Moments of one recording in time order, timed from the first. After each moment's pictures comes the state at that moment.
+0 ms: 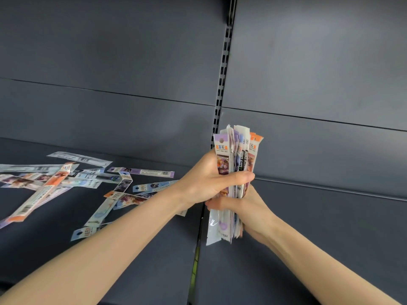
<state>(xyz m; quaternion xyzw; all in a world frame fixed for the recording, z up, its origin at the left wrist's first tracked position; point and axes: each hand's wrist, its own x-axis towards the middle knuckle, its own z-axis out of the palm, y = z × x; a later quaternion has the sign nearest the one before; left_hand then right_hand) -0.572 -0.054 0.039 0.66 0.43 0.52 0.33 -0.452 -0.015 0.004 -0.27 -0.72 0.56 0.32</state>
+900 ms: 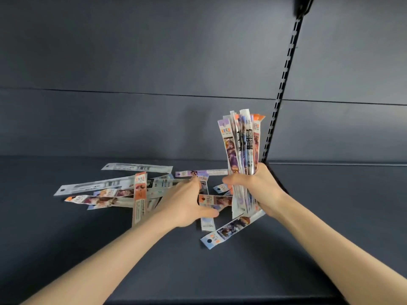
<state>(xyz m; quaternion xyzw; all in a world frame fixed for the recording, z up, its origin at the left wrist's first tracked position) -0.795 -0.128 -0.007 0.66 0.73 0.13 0.16 -0.634 -0.067 0.005 -0.42 -0.67 0.48 0.39</state>
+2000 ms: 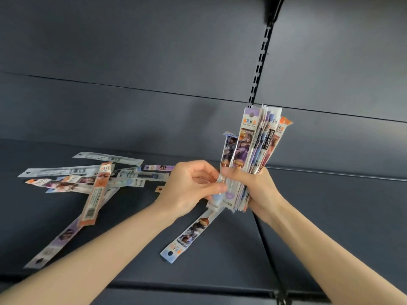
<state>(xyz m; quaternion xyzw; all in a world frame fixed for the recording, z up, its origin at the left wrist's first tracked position) -0.704 -0.127 0.012 0.57 0.51 0.55 0.33 -0.554 -0.061 0.012 -0.27 -0.63 0.57 0.45</state>
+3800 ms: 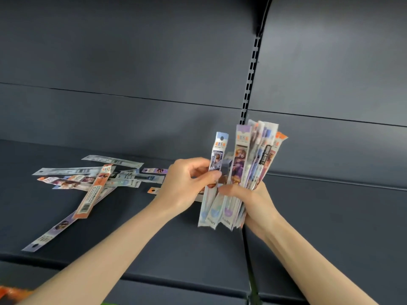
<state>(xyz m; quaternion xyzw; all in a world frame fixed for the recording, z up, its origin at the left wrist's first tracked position) -0.667 -0.127 0.021 0.61 0.54 0.55 0.19 -0.519 -0.064 -0.003 -0.22 -0.62 0.61 0.45</state>
